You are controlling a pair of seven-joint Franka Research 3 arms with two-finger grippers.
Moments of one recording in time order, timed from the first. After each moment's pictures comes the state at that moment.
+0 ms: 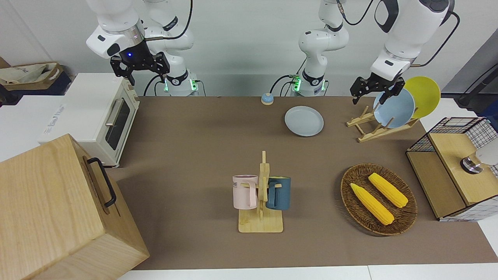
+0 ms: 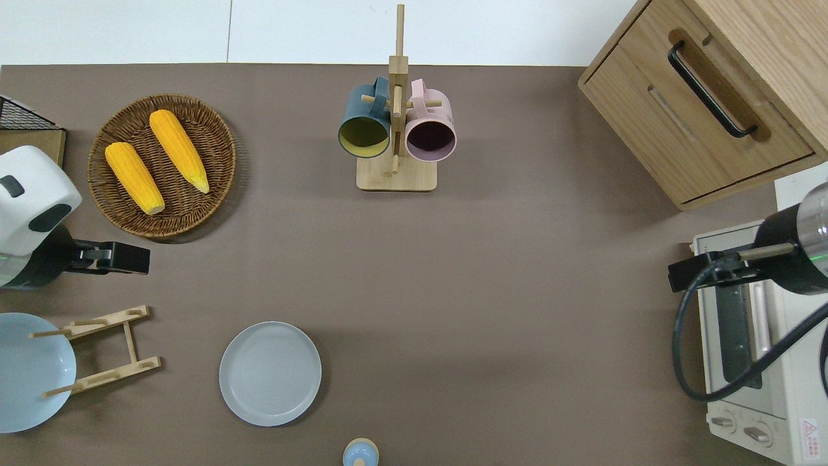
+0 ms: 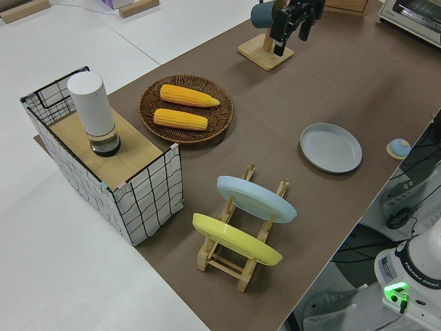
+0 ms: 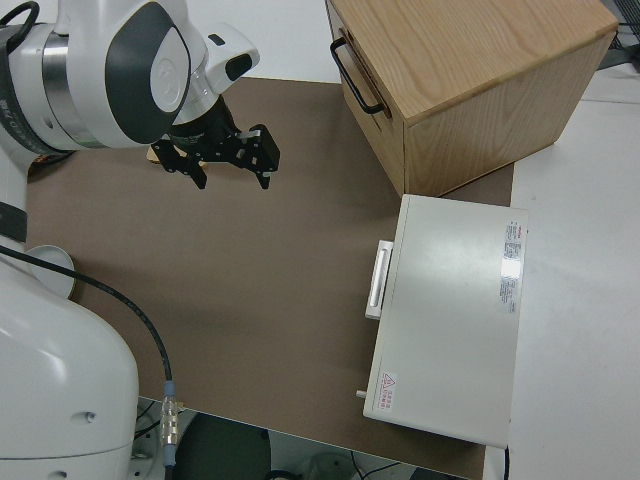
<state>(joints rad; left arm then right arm) 0.14 -0.08 -0.18 -1.72 0.00 1.62 0.03 -0.03 -0.02 0.14 -1.48 0.00 1.33 0.02</state>
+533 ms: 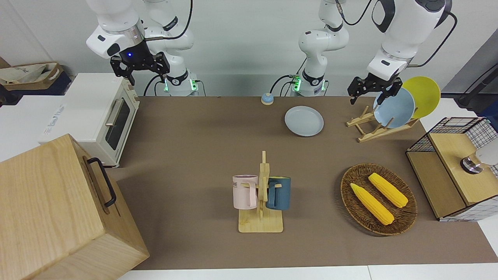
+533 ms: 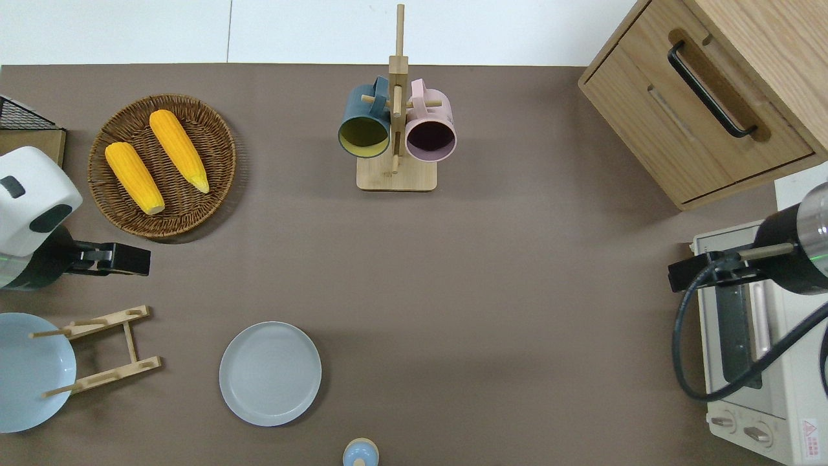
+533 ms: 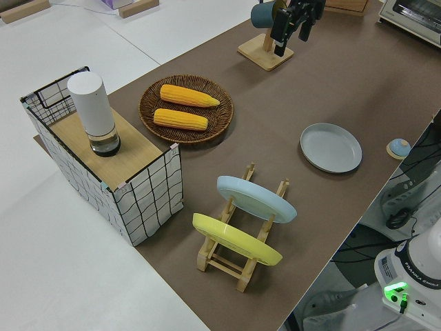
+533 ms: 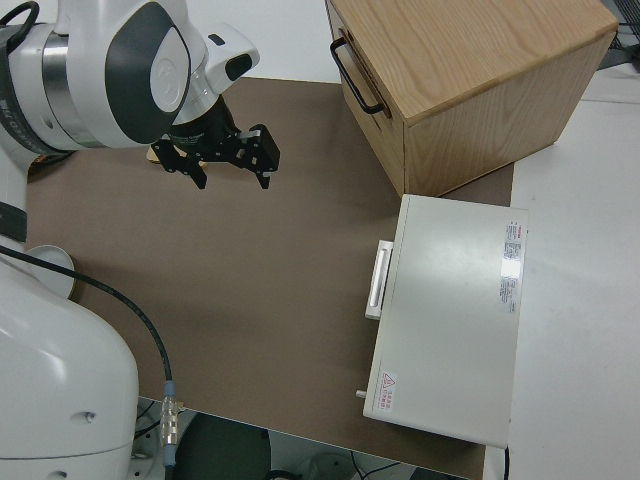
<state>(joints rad) 0.14 -0.08 -0.19 -1.72 0.00 1.61 0.02 -0.03 -0.02 0.14 -1.48 0.00 1.33 0.02</state>
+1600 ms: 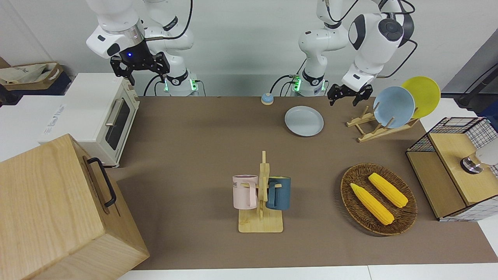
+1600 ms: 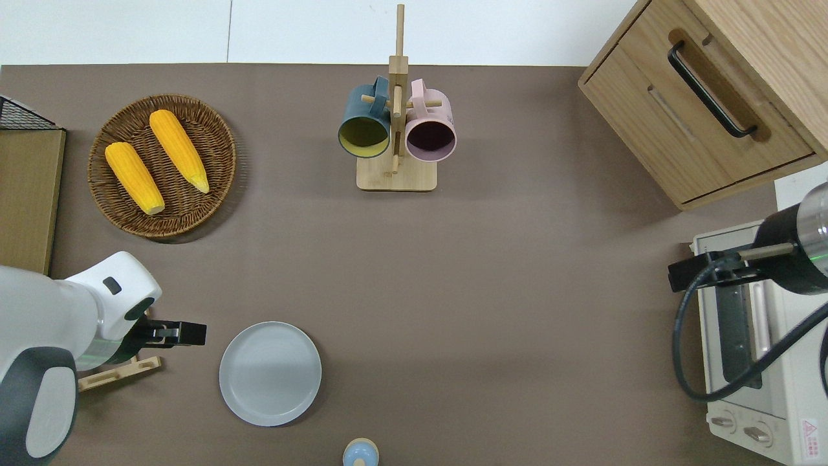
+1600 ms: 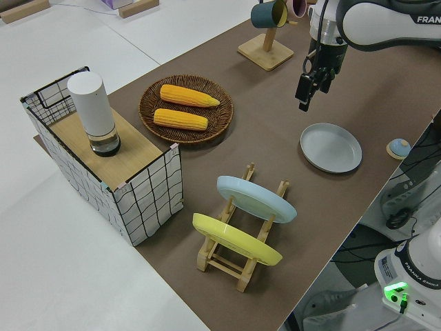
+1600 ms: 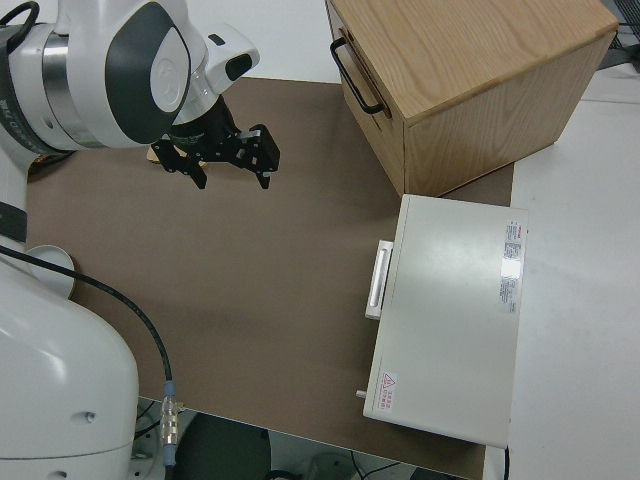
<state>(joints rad) 0.13 -0.29 -0.20 -2.23 -0.08 1.82 0.01 -0.03 -0.02 0.14 -1.48 0.00 1.33 0.02</state>
